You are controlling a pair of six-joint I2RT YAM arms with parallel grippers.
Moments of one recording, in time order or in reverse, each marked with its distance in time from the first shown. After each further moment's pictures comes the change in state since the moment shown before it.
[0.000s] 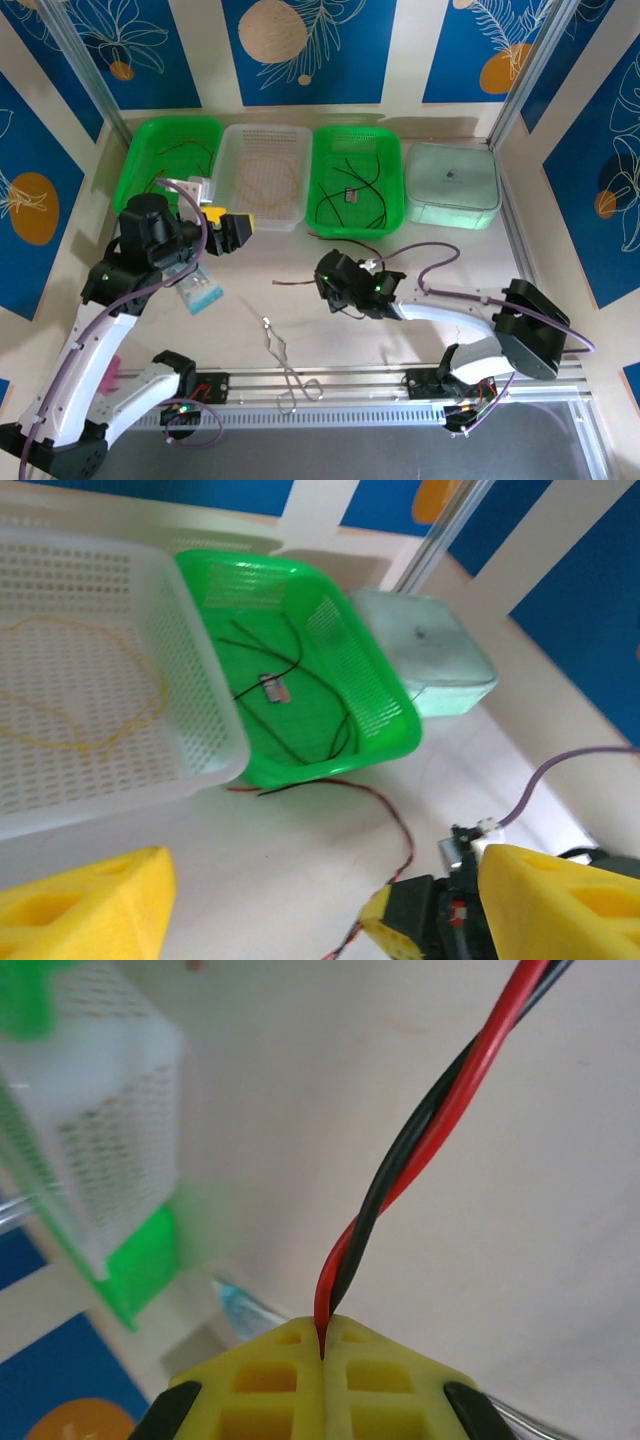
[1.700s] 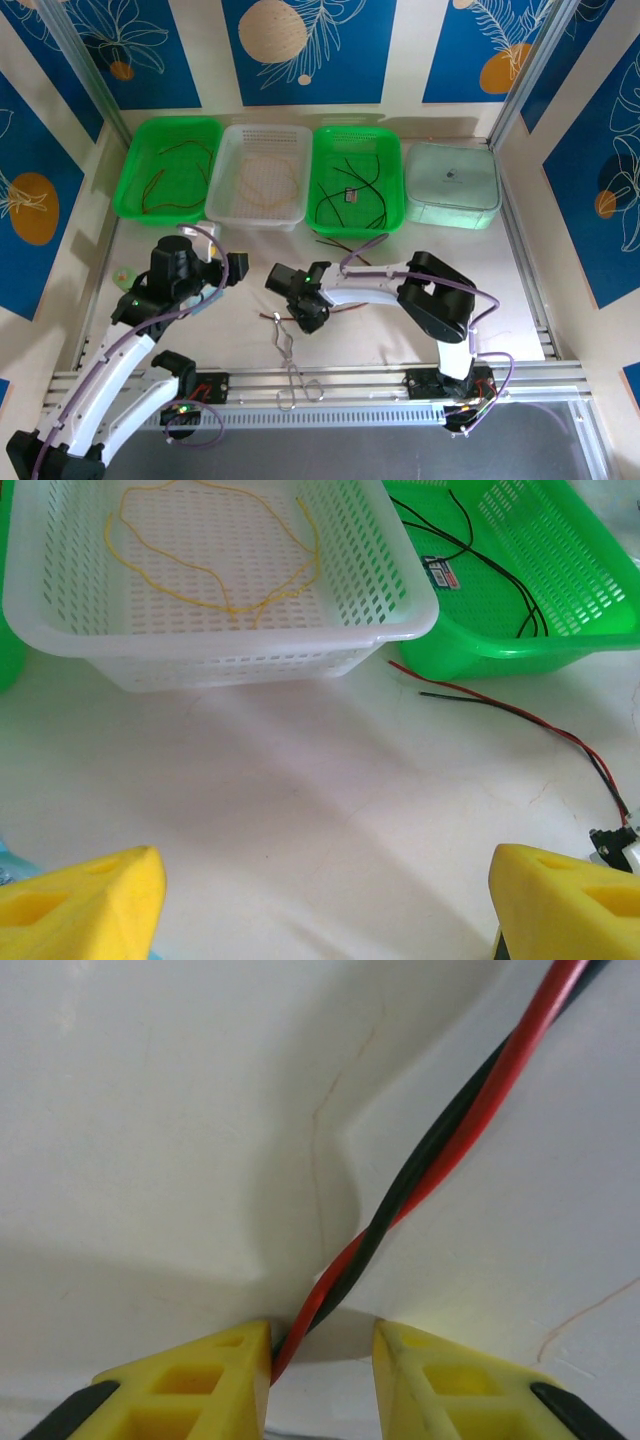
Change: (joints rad) left arm 0.002 -0.171 -0.468 0.110 -0.257 0.106; right arm 0.077 0.536 0.459 -0.535 -0.274 -0.009
